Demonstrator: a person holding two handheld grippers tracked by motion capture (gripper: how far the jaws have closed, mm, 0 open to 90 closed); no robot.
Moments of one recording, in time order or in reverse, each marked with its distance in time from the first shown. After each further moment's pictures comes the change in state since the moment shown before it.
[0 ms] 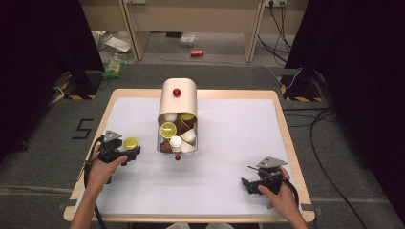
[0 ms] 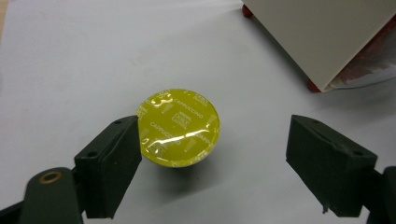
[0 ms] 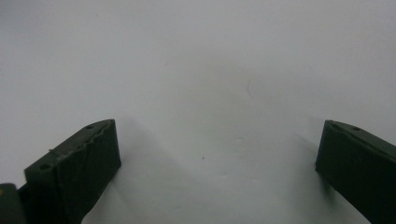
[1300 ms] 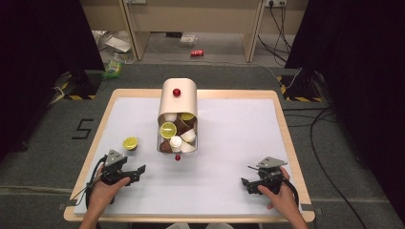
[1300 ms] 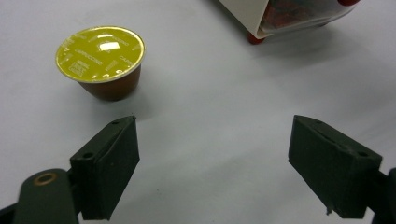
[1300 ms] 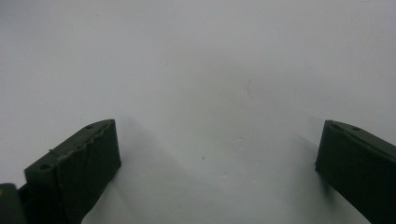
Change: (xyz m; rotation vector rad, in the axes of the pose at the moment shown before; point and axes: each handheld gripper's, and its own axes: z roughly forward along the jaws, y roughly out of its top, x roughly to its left) left arm -0.032 -0.050 -0.017 -0.029 -0.076 0.024; right arm 0.000 0.000 0.000 0.000 -0.001 -0.001
